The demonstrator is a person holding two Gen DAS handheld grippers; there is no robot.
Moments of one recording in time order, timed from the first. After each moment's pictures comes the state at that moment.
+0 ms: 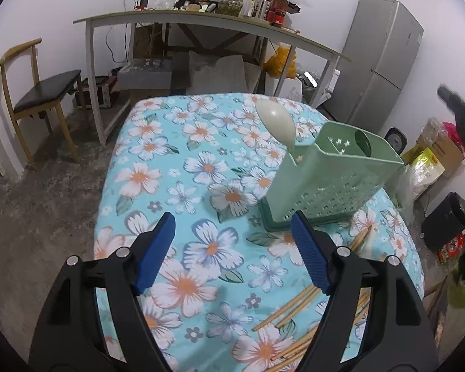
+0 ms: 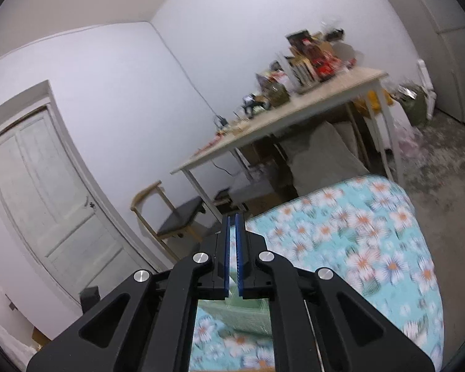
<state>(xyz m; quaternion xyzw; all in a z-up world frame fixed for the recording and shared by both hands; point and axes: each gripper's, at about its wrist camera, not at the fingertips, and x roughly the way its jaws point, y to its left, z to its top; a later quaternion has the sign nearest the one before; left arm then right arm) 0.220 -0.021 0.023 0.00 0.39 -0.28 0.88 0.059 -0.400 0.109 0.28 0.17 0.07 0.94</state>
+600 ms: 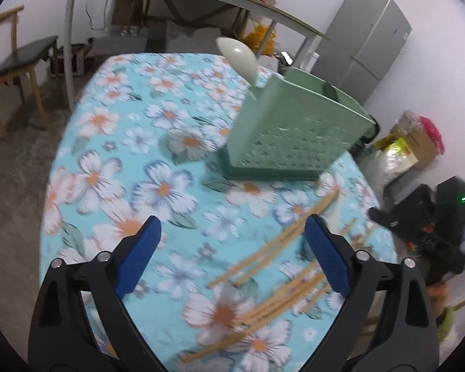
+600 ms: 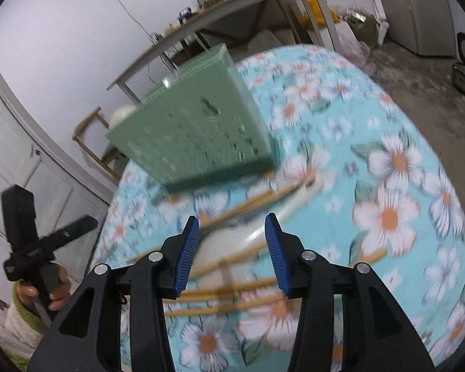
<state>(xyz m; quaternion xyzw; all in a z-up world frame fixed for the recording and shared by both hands) 0.186 -0.029 -0.011 -0.04 0.44 -0.35 0.82 0.006 -0.343 -0.040 0.28 0.37 -0.02 0.89</state>
